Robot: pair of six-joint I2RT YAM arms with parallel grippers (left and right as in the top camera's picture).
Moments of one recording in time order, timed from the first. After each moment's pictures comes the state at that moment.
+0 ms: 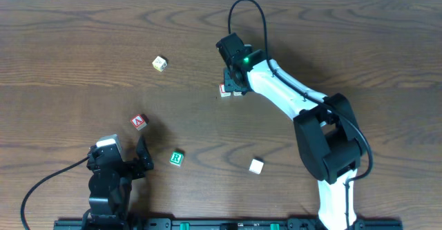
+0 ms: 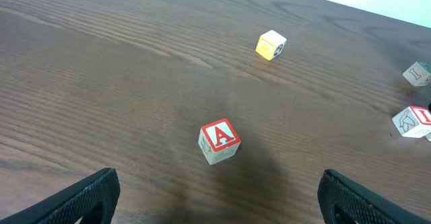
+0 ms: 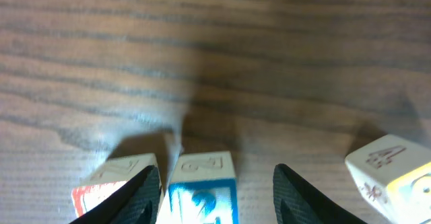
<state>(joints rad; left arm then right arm) -0.08 0.01 0.15 -0.58 -0.14 -0.27 0.54 2.13 1.57 -0.71 0.17 0.51</state>
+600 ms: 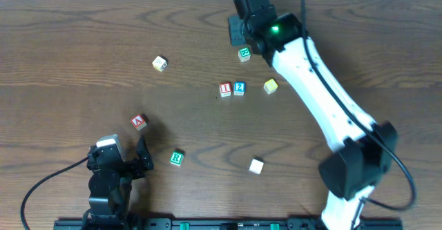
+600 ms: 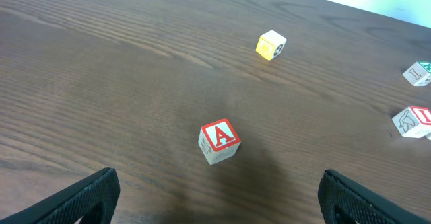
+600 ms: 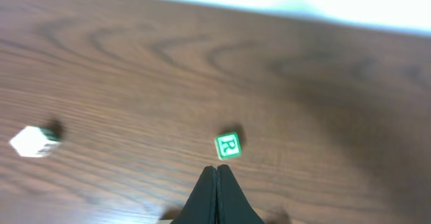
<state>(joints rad) -0.08 0.01 0.15 -0.58 -0.14 -0.27 0.51 1.95 1.93 -0.81 0.24 0.27</state>
